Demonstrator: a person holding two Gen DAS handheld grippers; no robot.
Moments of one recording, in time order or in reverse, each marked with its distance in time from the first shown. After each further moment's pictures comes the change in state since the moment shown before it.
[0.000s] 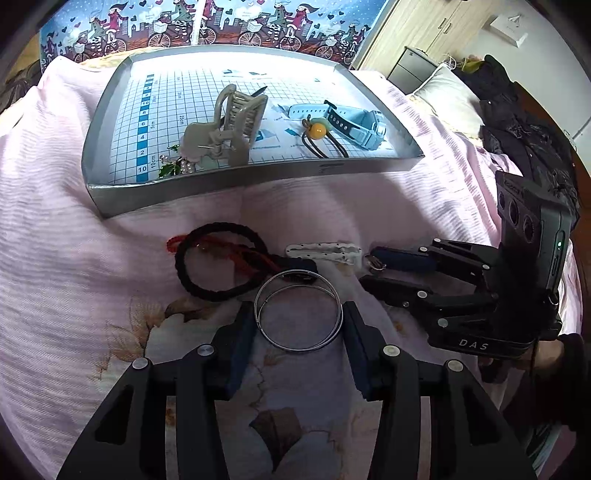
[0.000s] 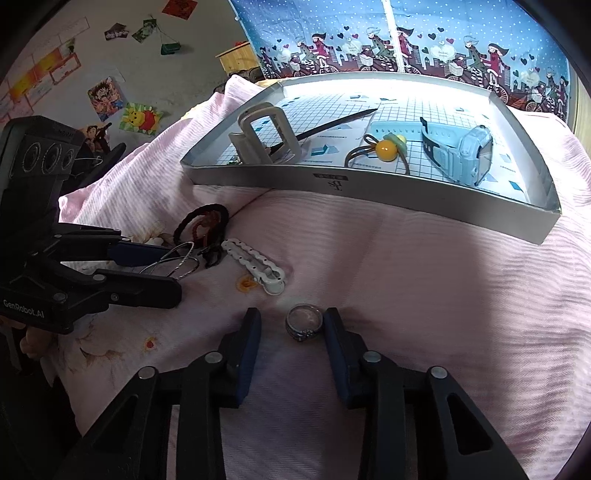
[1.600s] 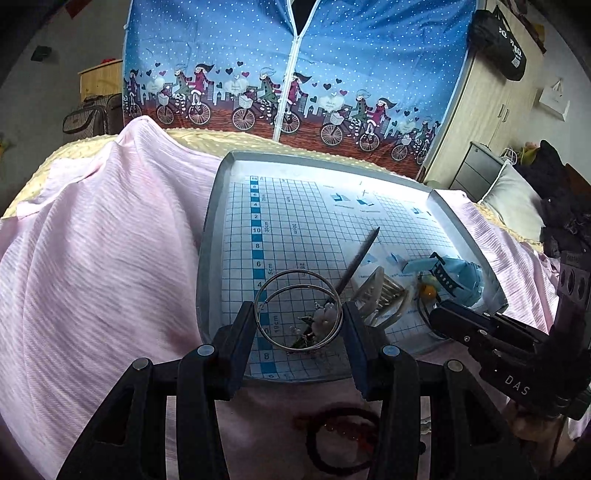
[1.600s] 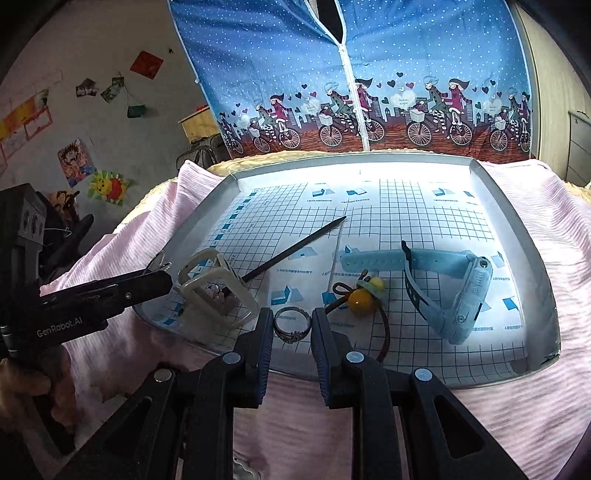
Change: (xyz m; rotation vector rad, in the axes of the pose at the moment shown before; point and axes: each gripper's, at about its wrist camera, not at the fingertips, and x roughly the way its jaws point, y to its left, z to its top) left arm -0.017 0.073 0.062 -0.145 -0.358 0.232; right arm 0.013 -0.014 0.079 0.102 -0.252 -0.124
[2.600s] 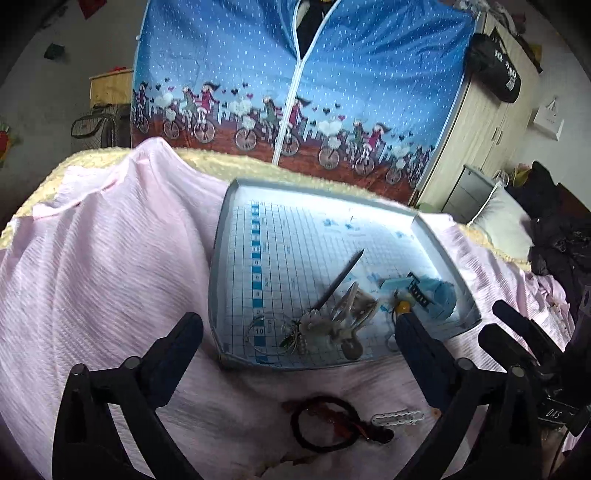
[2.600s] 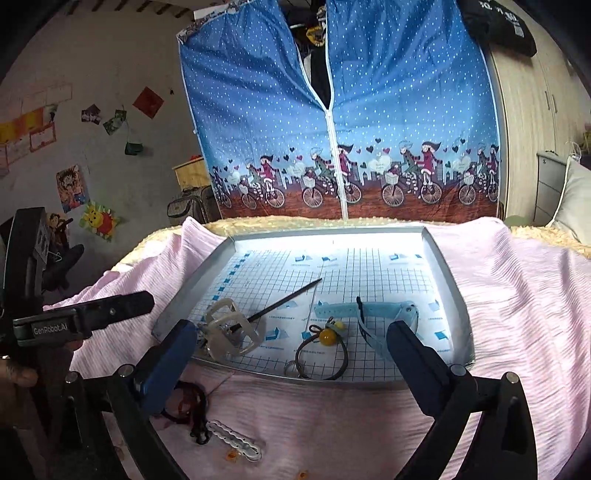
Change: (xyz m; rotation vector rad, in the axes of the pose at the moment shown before) left arm -0.063 -0.007 -0.001 -0.034 -0.150 -0.030; right arm -0.088 0.018 -0.003 -0.038 -0.251 -0.096
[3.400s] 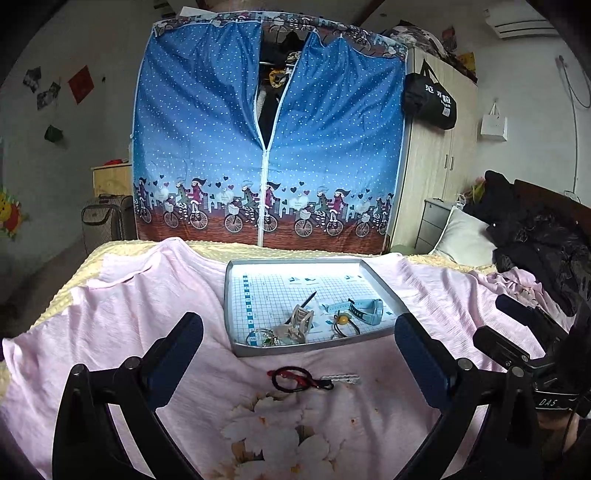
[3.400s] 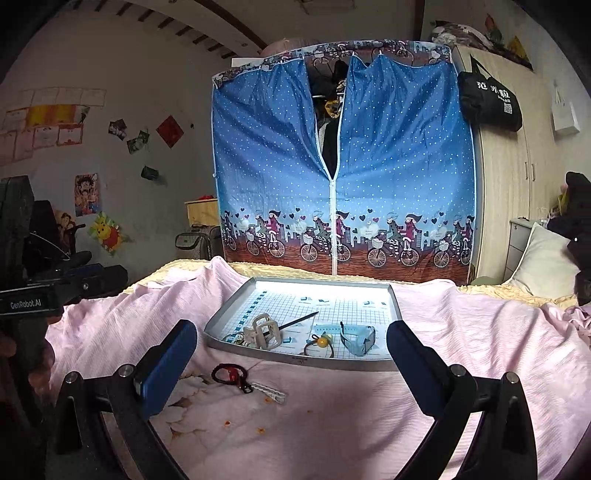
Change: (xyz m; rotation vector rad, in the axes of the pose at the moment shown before) left arm -0.167 -0.063 -0.046 0.166 -0.237 -0.005; right arm -0.162 0.055 -0.028 -0.126 -0.196 -0.063
